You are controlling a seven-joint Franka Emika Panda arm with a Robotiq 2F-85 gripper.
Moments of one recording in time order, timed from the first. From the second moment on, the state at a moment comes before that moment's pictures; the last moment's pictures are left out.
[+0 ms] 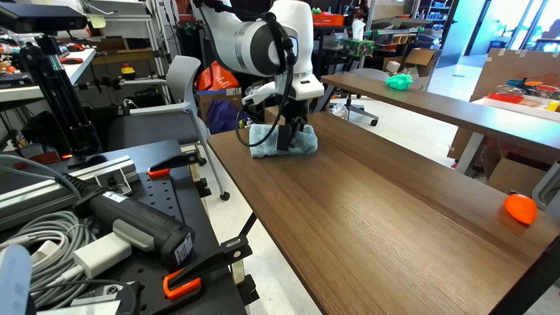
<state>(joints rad) 0.36 0.81 -0.10 -1.88 0.03 2.74 1.11</state>
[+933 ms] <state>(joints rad) 0.31 0.97 -0.06 -1.62 0.17 2.87 1.18</state>
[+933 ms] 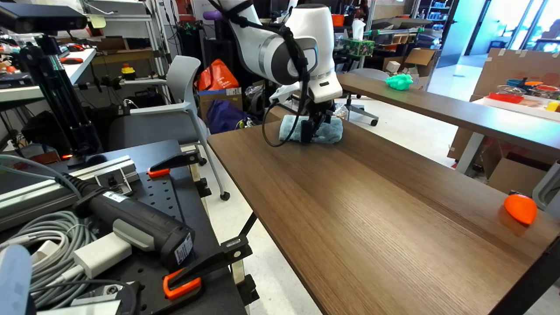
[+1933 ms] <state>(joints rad) 0.07 1.01 -0.03 -1.53 0.27 2.87 1.17</state>
